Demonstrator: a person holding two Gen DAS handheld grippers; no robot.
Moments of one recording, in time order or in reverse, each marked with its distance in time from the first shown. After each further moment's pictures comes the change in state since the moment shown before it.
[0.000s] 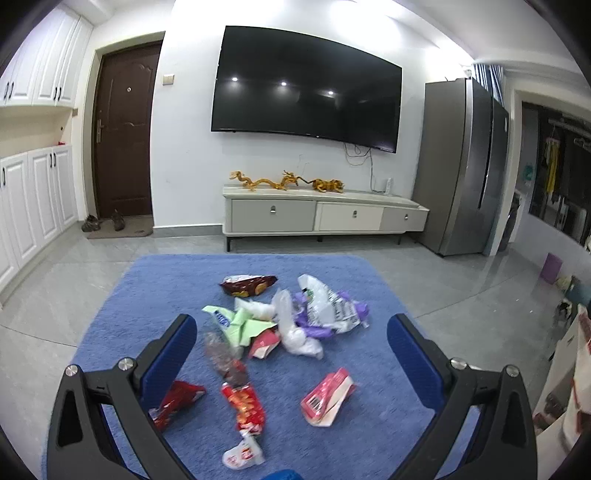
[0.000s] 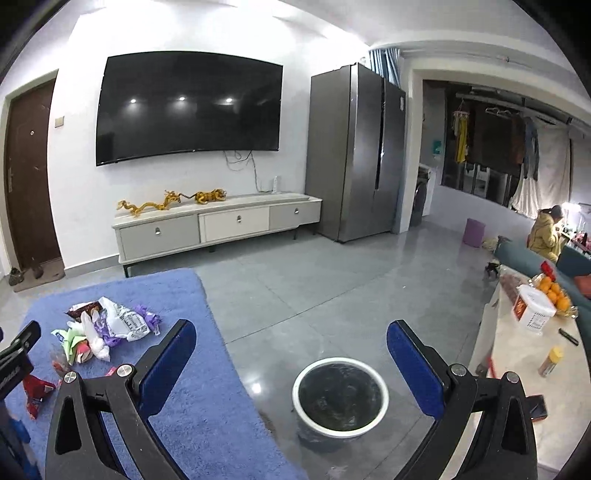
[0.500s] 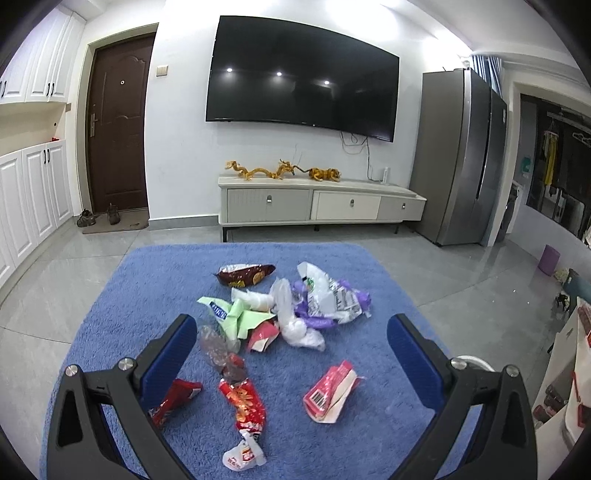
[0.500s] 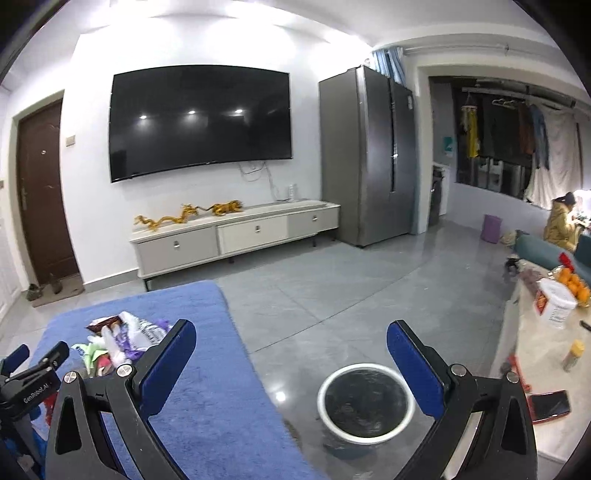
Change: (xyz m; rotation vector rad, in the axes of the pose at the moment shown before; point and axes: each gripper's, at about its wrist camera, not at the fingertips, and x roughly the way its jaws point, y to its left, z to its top) left arm 0.018 0.006 -0.012 0.024 0.046 -0.004; right arm 0.013 0.006 -0.009 0.050 -0.025 0.112
